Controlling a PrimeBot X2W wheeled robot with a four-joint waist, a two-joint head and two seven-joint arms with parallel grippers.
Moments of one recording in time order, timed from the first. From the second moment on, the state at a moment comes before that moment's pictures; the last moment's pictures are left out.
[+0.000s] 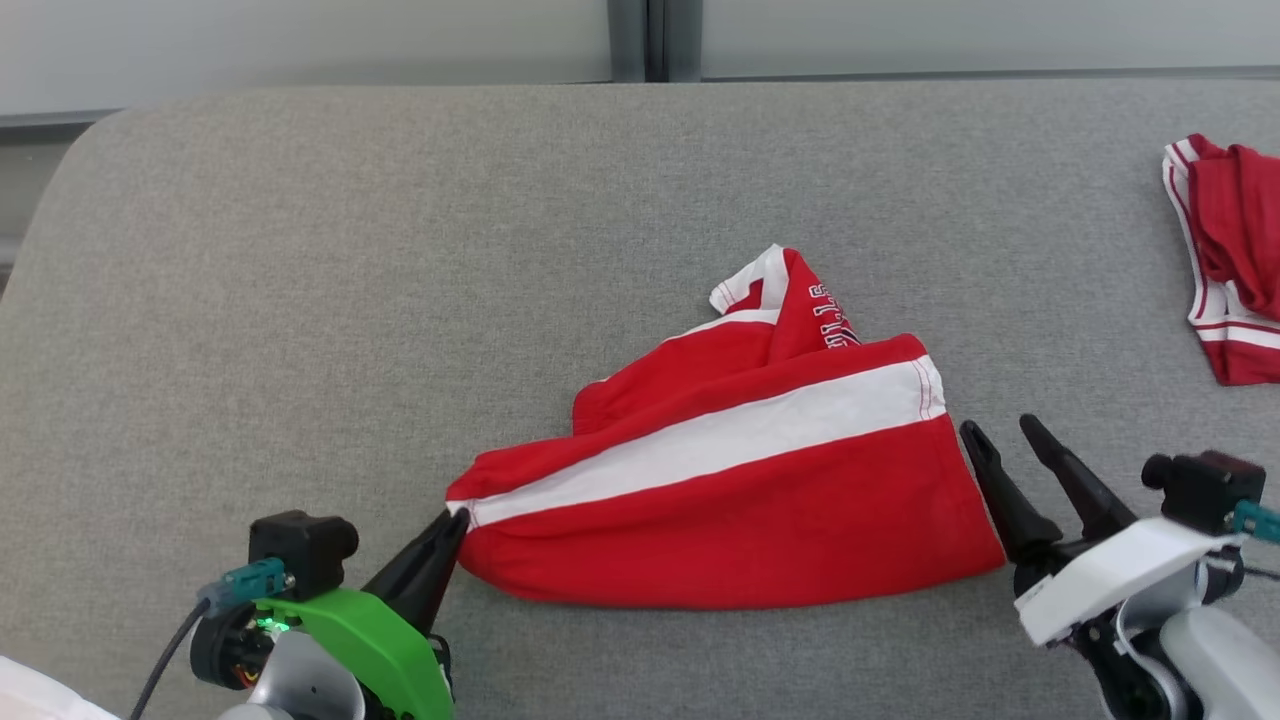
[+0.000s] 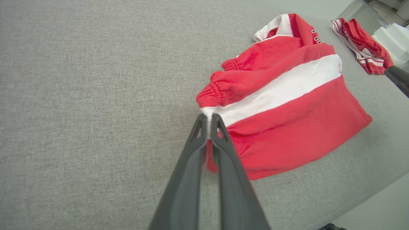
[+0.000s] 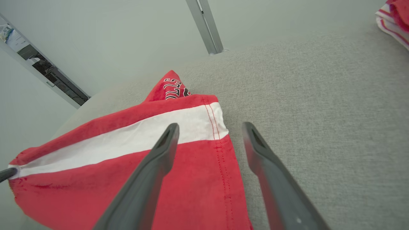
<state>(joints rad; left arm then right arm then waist) -0.07 0.40 -0.47 -0.06 -0.70 0.02 0.20 -0.11 -0.41 0.33 0.16 0.77 0.13 -0.21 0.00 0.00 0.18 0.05</state>
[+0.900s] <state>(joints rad) -0.20 0.41 -0.43 0.02 -0.69 -0.01 0.12 -0.48 -0.72 0.78 0.16 1.14 0.13 -0.23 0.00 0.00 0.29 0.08</state>
